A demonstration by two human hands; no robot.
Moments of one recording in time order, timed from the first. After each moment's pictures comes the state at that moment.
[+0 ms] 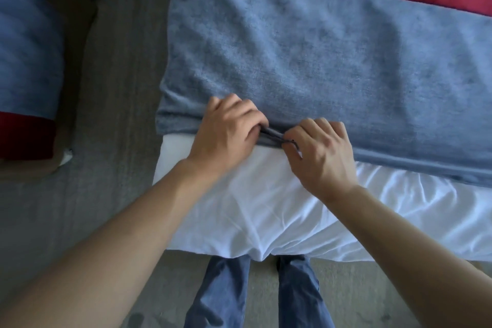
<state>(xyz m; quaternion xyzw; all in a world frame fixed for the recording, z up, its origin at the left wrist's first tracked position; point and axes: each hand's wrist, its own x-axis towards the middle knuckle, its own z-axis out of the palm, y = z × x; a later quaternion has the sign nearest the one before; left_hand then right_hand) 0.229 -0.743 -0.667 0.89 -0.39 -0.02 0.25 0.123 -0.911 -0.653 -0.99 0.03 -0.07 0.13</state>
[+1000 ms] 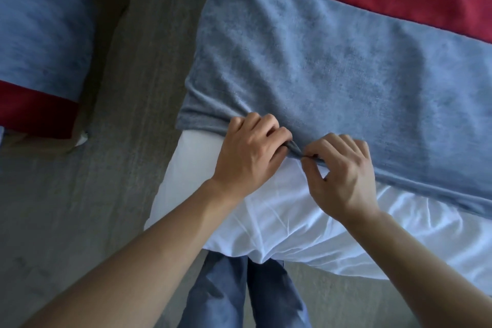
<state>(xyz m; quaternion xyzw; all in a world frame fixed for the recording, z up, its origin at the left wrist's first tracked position) 0.197 -0.745 -0.652 0.91 -0.33 0.03 0.23 0.118 -0.913 -0.630 -0.97 0.04 -0.06 0.23</state>
